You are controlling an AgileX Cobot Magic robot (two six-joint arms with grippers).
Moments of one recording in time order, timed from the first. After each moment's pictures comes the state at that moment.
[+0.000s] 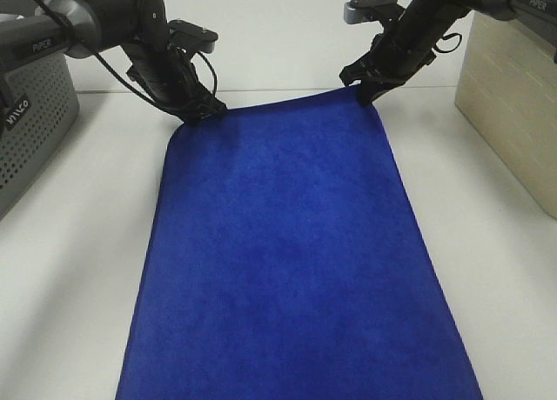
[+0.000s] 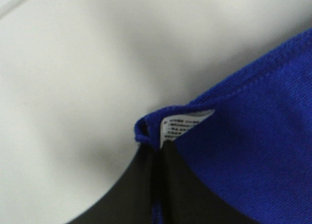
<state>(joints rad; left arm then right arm) -0.29 2.63 -2.33 -0.02 0.86 0.21 0.15 2.55 -2.29 0.31 0.95 -0.47</state>
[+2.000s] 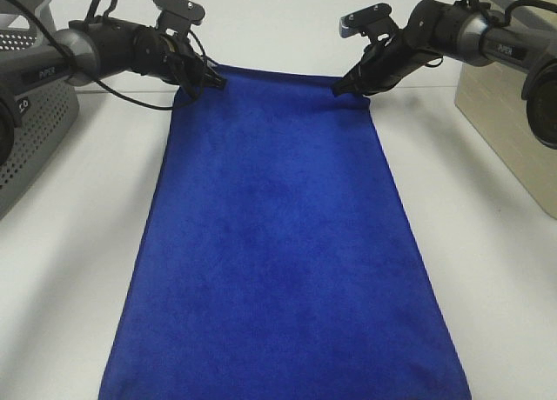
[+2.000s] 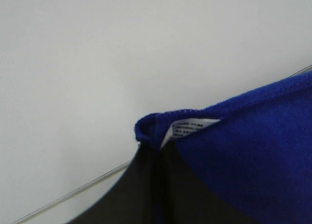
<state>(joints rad) -0.25 2.71 -2.33 0.08 0.26 0.13 0.15 2.67 -2.29 0.30 0.49 -0.52</state>
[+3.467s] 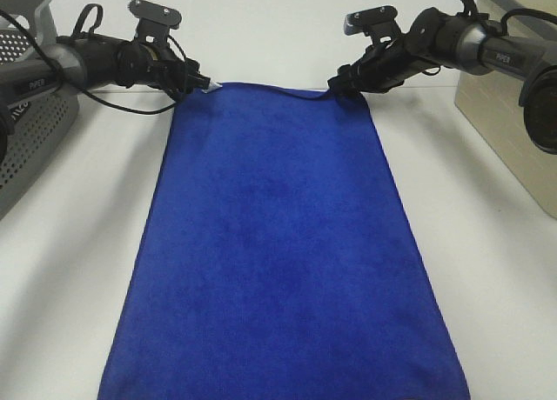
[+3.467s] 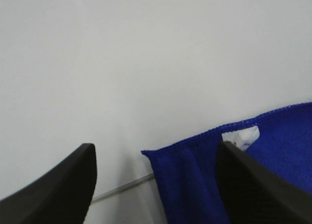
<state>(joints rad) -0.20 2.75 -2.33 0.08 0.16 0.05 0.15 2.70 -2.29 0.41 0.41 -0.52</state>
